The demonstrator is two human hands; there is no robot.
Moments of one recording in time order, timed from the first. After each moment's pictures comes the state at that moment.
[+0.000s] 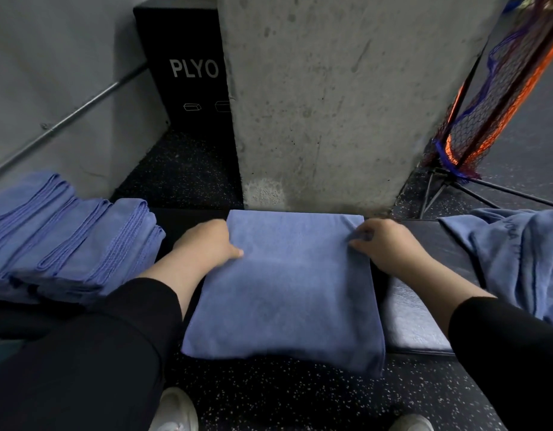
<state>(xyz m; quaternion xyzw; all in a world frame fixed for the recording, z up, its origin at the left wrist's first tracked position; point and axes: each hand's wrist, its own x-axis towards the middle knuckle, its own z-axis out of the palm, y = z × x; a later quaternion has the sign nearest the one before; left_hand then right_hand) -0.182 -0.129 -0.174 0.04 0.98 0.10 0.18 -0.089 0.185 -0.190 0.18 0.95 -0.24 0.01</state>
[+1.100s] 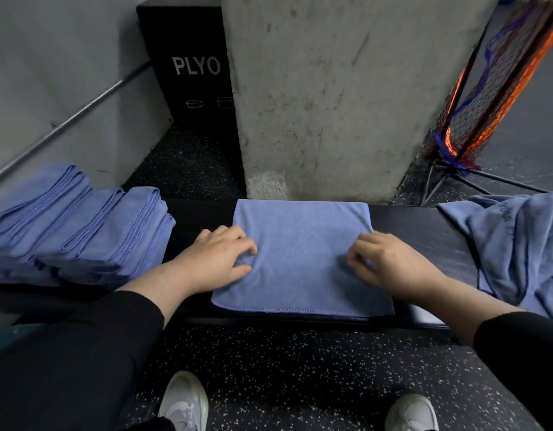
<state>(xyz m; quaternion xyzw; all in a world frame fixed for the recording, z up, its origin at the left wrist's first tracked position) -0.132 -0.163 -0.190 0.36 0.93 0.05 0.10 -0.026 0.176 -0.201 -0.17 0.98 -0.11 -0.07</state>
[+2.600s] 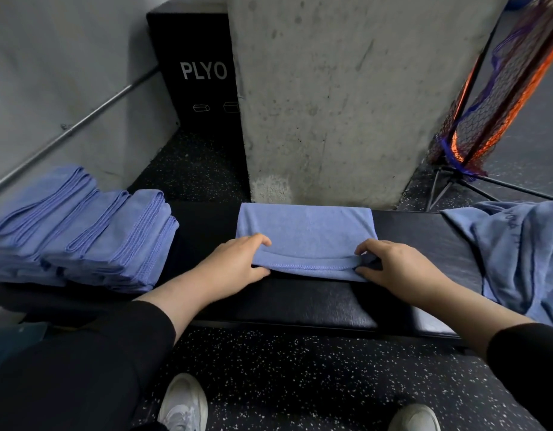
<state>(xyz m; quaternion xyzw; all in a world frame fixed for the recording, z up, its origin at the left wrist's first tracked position) -0.113 -0.136 -0.183 0.26 0.93 0.18 0.16 -0.022 0.177 -0.192 0.00 0.99 -0.17 0.00</state>
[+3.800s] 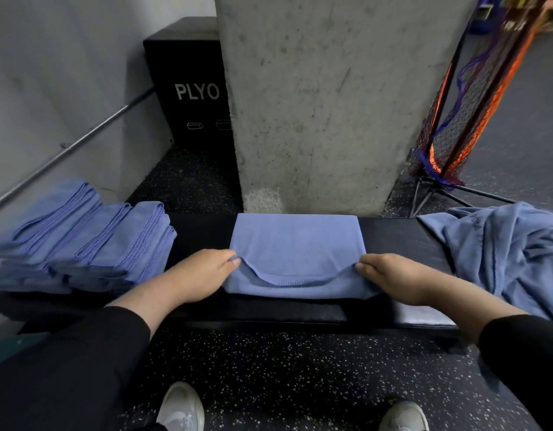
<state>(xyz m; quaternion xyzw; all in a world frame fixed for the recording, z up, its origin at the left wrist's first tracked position) -0.109 -0.171 -0.167 0.23 0.93 0.22 0.17 0.002 0.184 -0.157 -0.01 0.97 -0.19 0.15</state>
